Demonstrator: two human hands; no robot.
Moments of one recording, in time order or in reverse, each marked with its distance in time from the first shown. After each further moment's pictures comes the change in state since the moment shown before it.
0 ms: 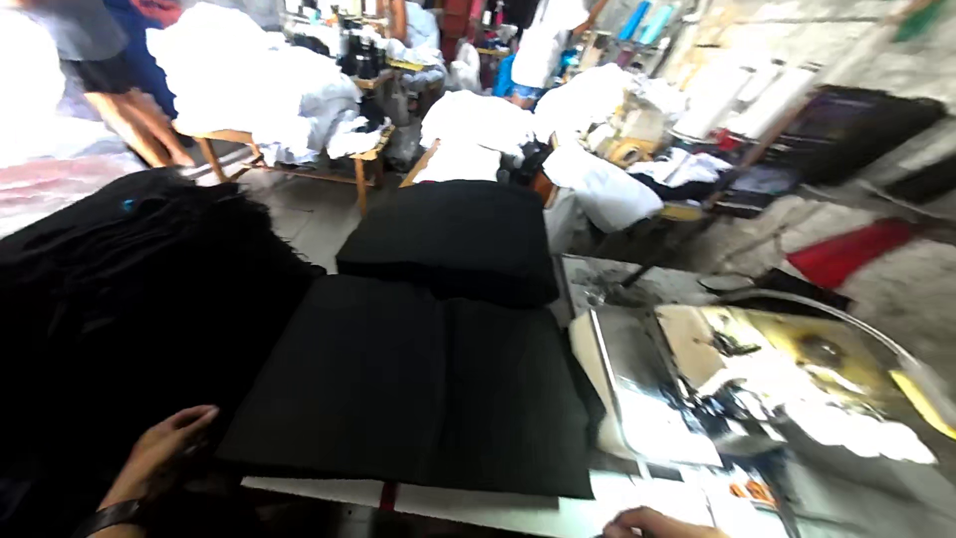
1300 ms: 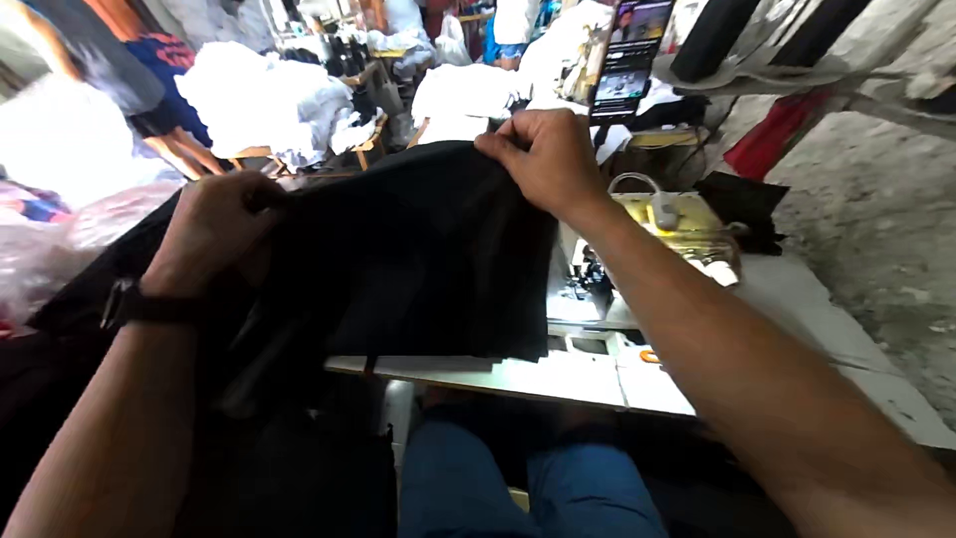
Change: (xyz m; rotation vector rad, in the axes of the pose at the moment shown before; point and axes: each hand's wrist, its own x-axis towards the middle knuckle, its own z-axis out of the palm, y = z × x) left_hand -0.302 0.300 0.058 0.732 0.115 1.219; right_hand 0.119 -0.075 -0.157 0.041 0.567 -0.463
